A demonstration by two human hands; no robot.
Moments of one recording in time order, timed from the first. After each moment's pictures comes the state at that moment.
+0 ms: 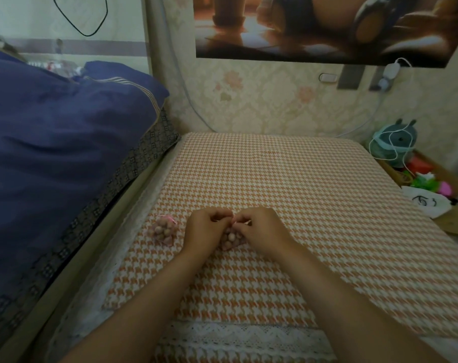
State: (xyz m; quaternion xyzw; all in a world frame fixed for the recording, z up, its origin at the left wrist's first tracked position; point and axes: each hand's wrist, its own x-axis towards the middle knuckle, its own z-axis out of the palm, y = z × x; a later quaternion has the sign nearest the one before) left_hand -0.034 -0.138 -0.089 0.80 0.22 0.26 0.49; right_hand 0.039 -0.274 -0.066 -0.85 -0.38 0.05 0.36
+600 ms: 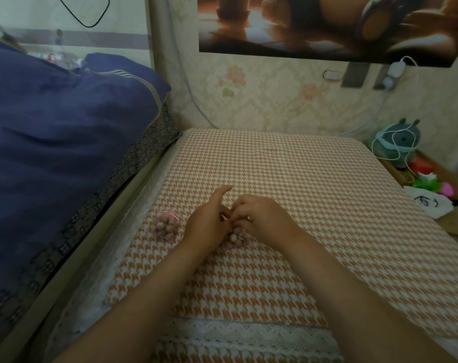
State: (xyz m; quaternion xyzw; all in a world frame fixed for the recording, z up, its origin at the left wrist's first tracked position) left_hand -0.042 -0.131 -0.080 0.91 0.11 0.22 0.34; right_hand 0.052 -0.271 -0.055 -0.79 -0.57 -0.08 0.23
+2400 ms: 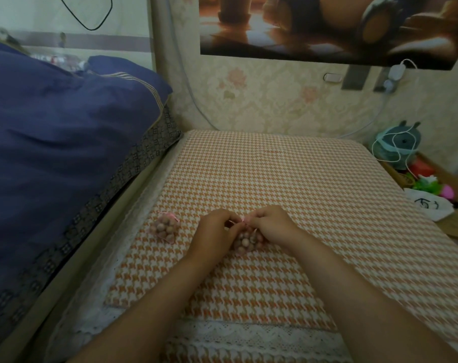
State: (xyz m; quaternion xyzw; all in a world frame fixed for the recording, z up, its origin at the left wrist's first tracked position) left_hand -0.047 -0.153 -0.087 0.88 0.13 0.28 0.36; right_hand 0.049 -0.280 -0.057 -0.80 -0.22 0.24 0.50
